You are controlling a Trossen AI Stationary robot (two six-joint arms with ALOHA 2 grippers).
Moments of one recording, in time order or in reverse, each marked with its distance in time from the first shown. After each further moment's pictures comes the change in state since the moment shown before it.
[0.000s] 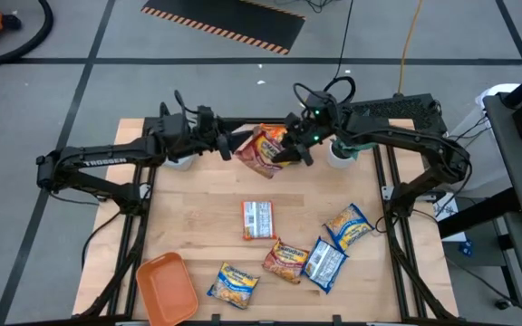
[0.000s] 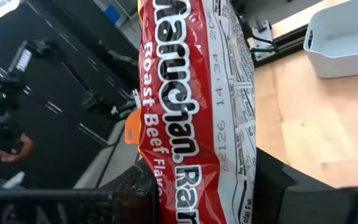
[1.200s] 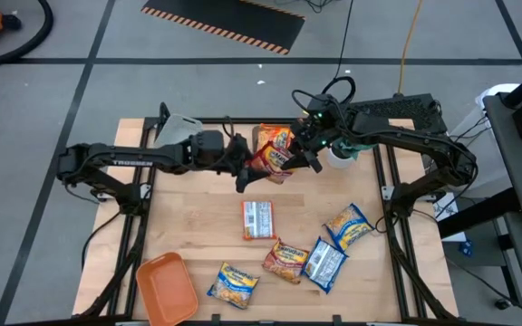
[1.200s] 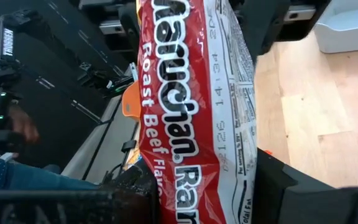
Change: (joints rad) left arm -0.054 0.216 -0.001 -0.010 0.321 0.118; right arm 0.014 -0.051 0.000 -0.192 0.012 -0.136
